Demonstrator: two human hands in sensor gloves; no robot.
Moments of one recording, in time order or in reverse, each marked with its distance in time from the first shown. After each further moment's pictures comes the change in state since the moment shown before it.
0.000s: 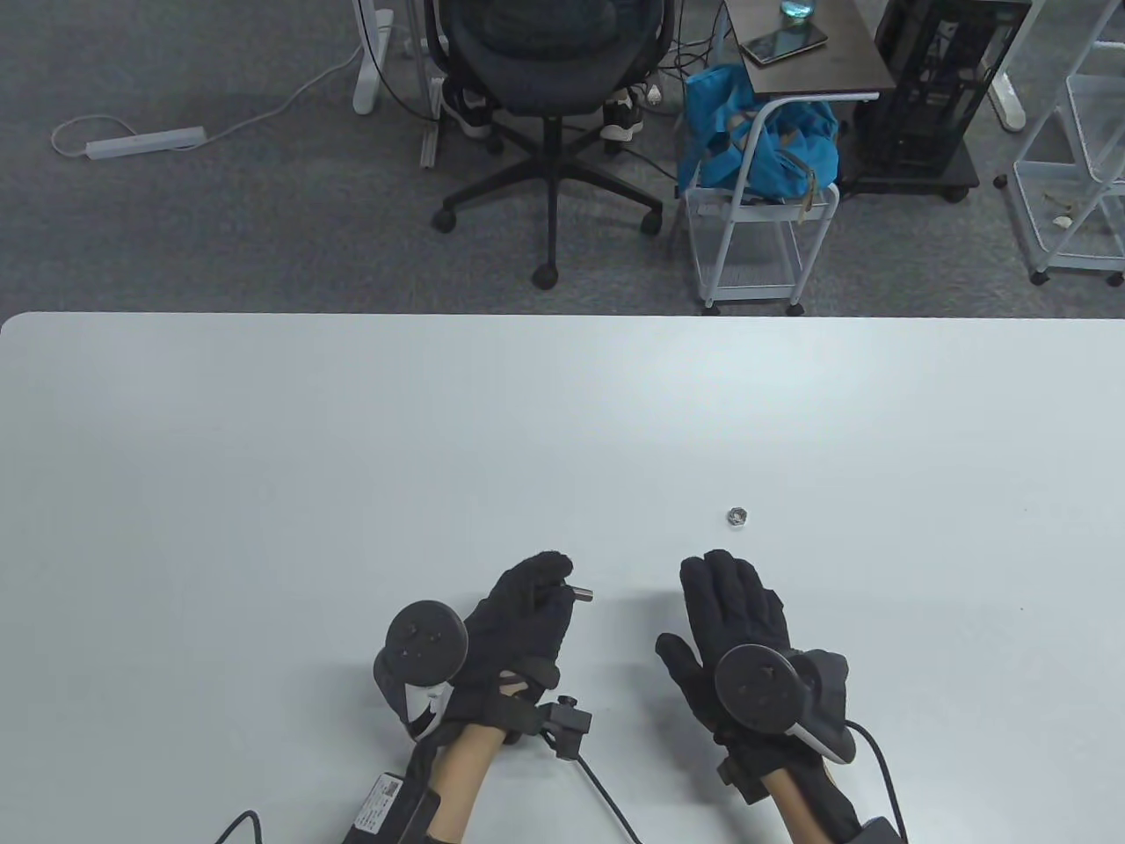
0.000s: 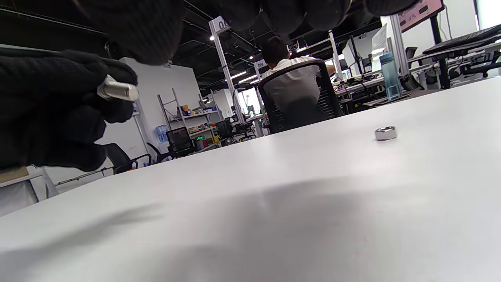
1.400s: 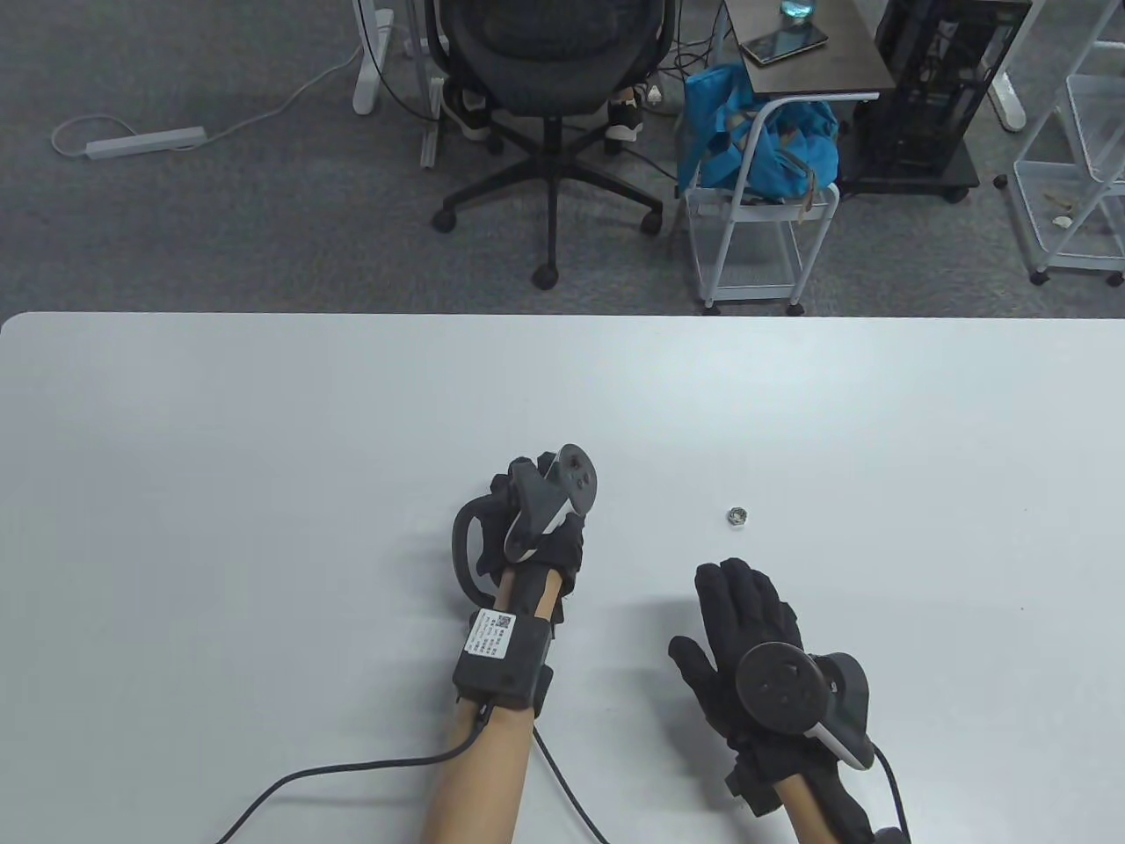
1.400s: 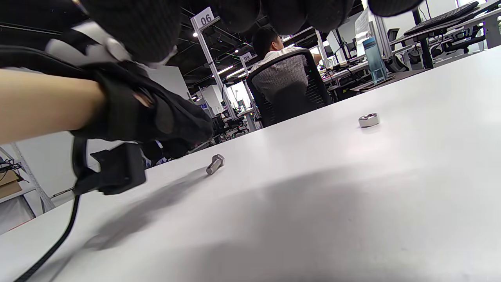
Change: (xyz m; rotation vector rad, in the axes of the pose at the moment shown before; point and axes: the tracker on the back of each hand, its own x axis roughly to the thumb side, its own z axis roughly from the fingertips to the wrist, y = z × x) left_hand 0.030 -0.055 -0.110 -0.155 0.188 -0.974; right_hand -0.011 -0.006 0.004 0.037 0.055 -0.083
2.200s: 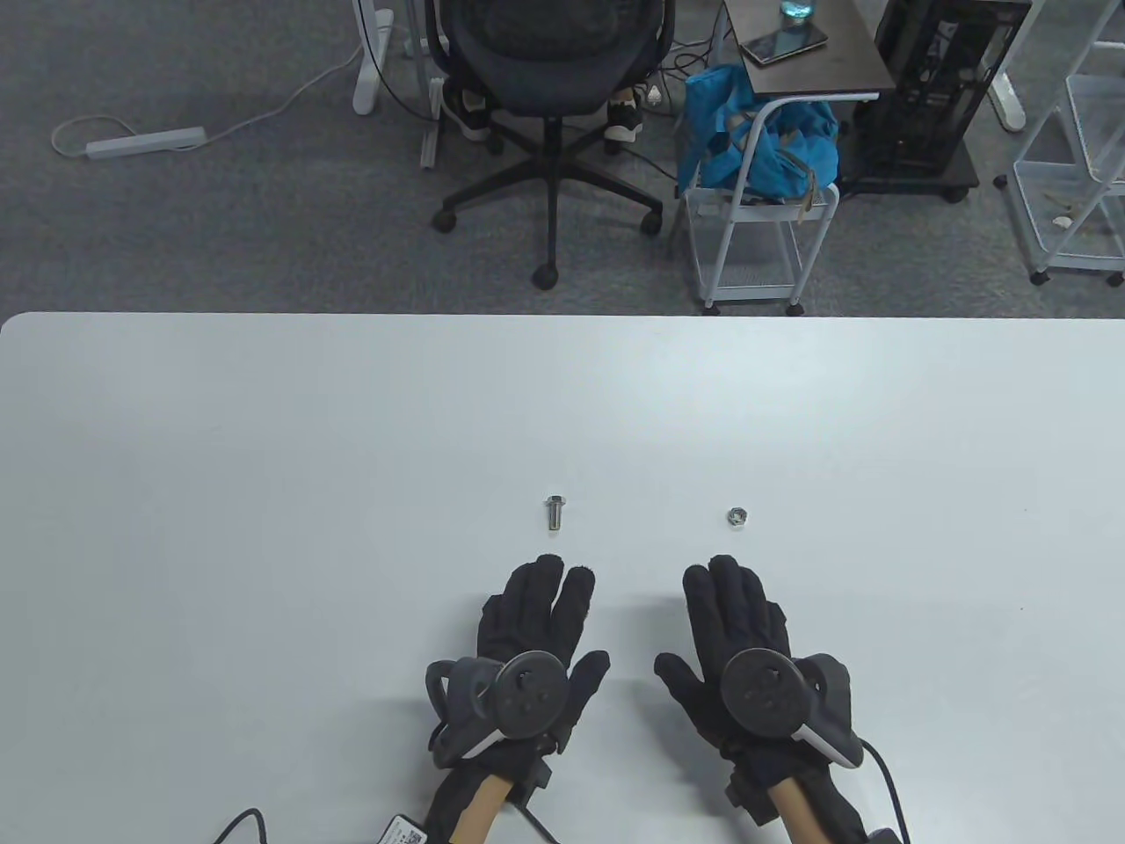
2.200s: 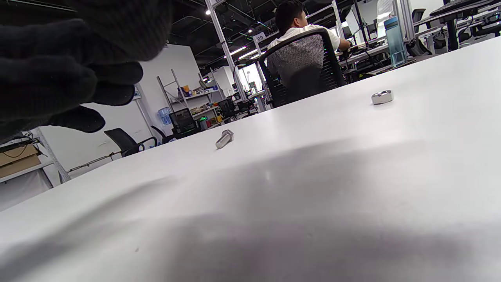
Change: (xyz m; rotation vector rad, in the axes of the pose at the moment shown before) left_hand -0.037 -0.020 0.150 0.165 -0.445 0.260; right_hand 0.004 0.014 0.001 0.074 -0.052 0.026
